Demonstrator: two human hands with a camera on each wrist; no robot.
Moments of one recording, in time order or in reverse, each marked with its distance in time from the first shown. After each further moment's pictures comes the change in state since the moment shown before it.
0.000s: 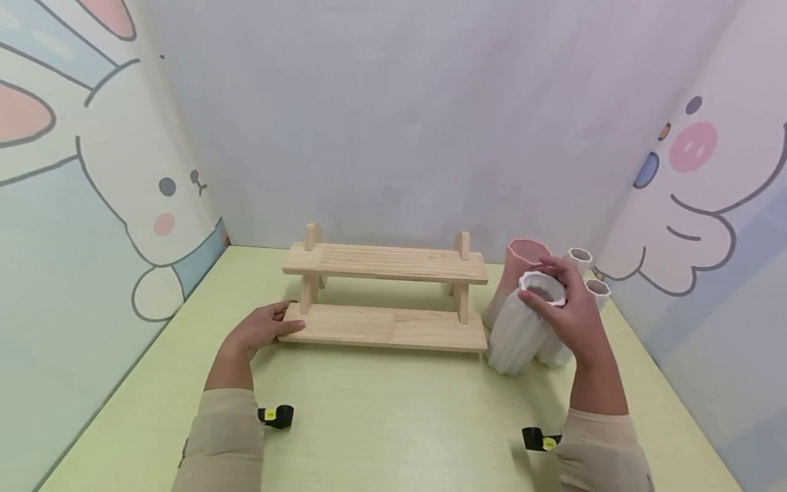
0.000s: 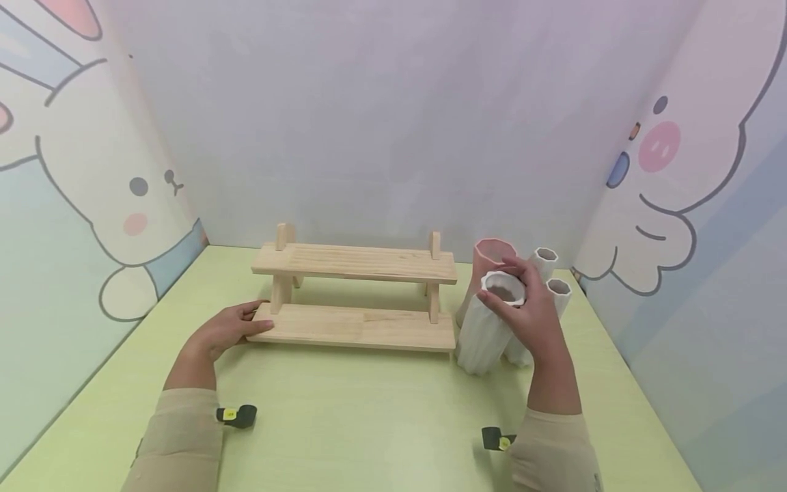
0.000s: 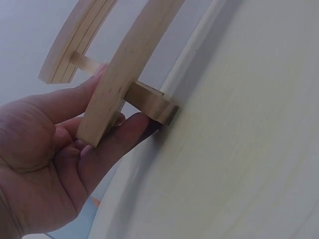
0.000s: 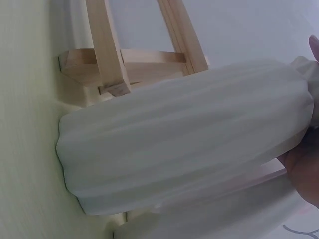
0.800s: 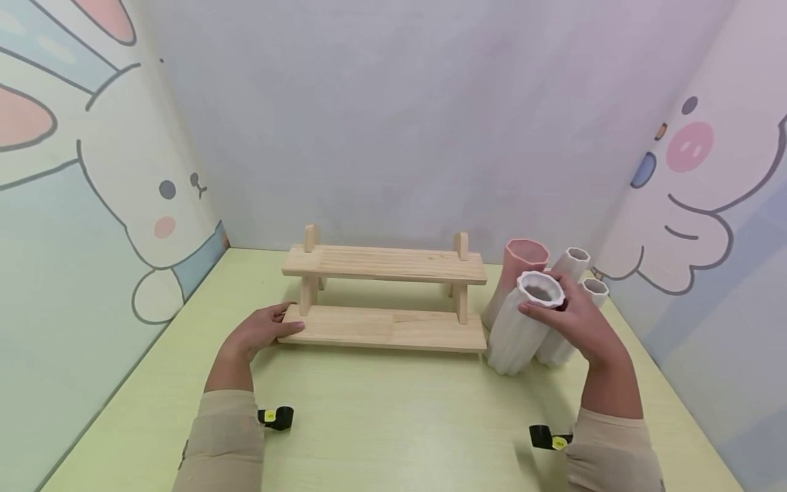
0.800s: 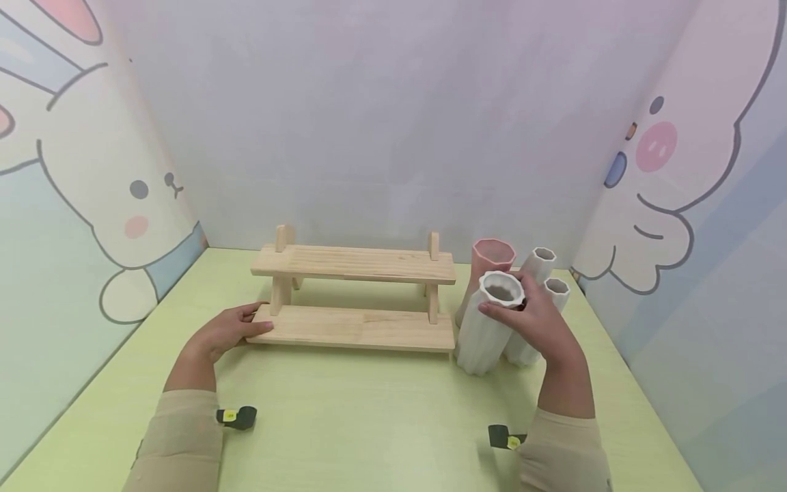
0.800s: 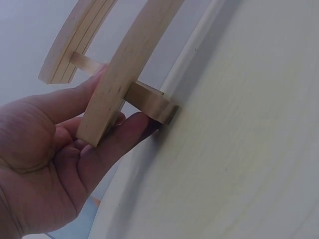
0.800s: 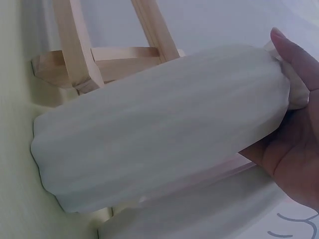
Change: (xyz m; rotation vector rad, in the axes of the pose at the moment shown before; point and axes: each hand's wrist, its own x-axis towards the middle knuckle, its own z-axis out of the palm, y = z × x) left_hand -0.002 0.001 0.000 0.003 -0.005 0.005; right_hand -0.005 0.005 -0.014 0.037 -0.227 0.054
